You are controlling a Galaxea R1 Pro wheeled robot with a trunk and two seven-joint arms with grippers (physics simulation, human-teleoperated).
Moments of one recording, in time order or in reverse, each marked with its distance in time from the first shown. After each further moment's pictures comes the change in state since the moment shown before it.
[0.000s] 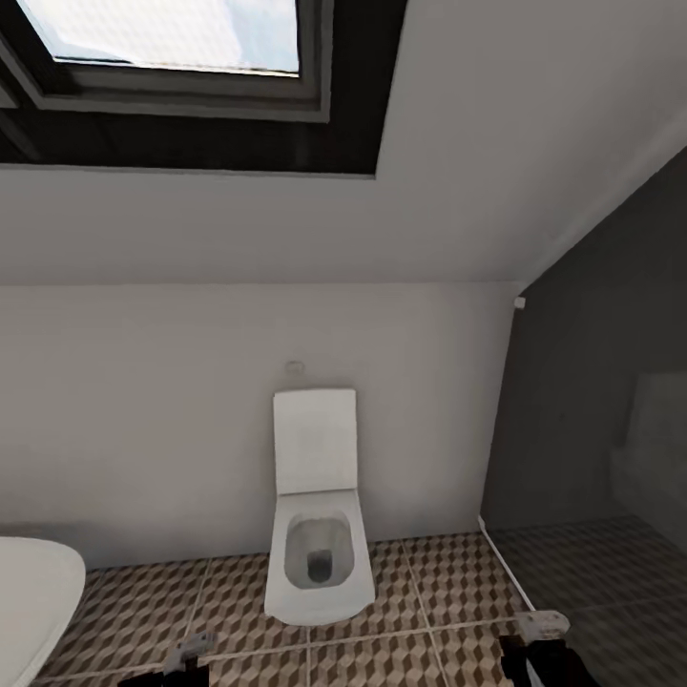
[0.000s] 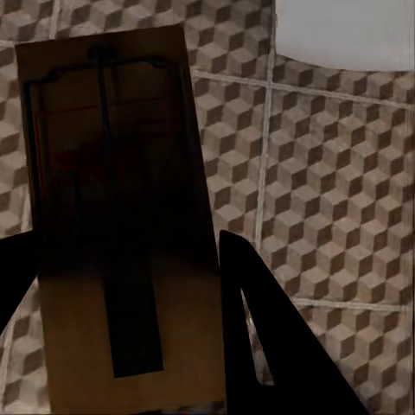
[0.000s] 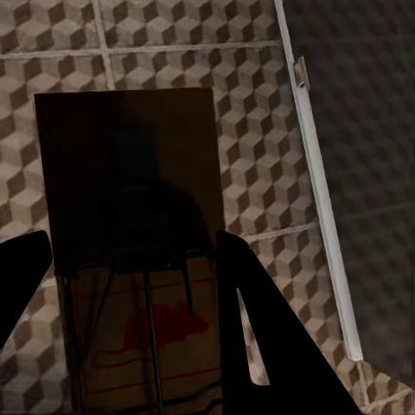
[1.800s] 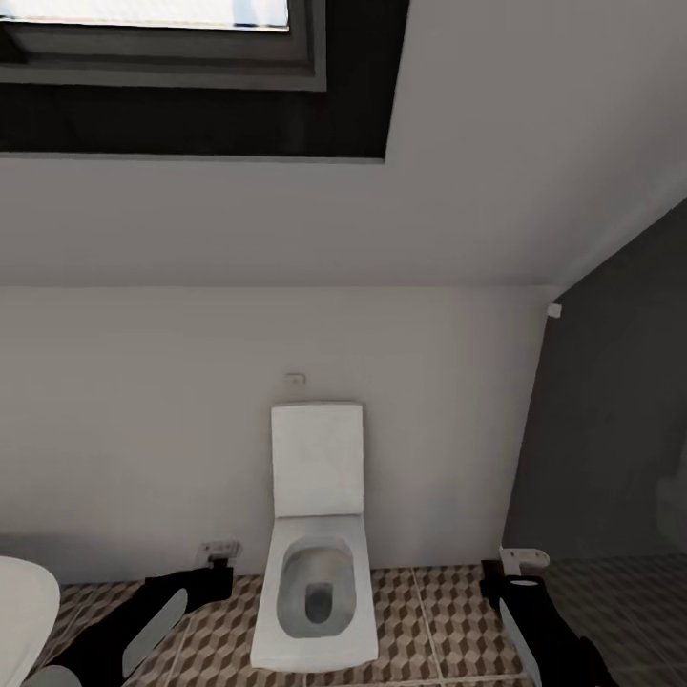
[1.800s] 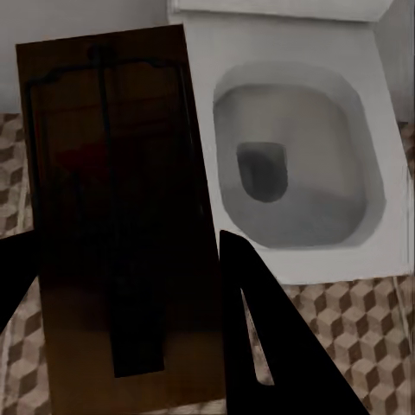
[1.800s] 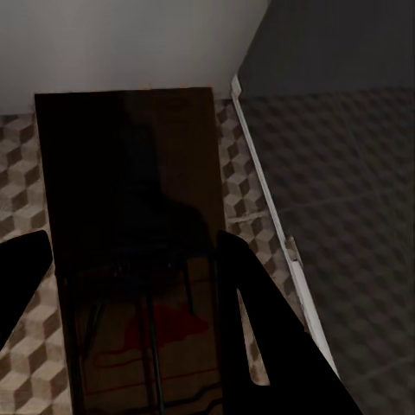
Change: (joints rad) left arm -0.110 0.069 0.001 -0.311 -0.101 0.142 0.000; right arm -0.097 0.060 -0.037 -0.082 -0.003 -0.073 -0.113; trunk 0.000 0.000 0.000
